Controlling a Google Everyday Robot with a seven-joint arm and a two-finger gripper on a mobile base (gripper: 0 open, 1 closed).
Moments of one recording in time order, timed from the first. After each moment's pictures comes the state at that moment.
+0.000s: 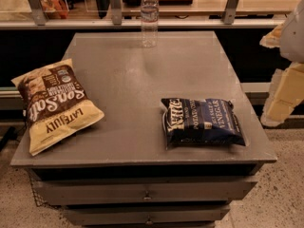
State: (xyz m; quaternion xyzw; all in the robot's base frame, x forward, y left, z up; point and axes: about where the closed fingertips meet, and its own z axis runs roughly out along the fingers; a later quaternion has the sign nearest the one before) arm 0.438 -0.217 0.976 -0.60 0.78 -0.03 0.16
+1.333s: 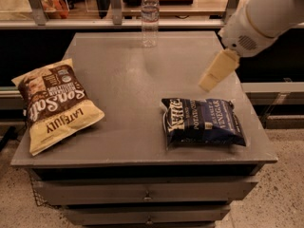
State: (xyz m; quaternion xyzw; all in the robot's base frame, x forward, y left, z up) arm 0.545 -0.146 0.947 -0.53 0.80 0.03 0.28
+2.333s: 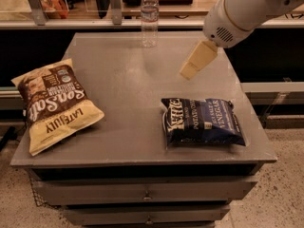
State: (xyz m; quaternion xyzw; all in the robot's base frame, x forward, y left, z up) arm 0.580 -0.106 0.957 -0.53 0.79 0.03 0.32
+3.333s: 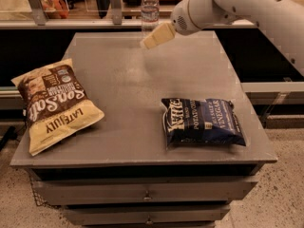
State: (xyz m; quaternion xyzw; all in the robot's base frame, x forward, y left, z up) arm 0.721 -0.040 0.944 -0.41 0.79 0.13 0.45
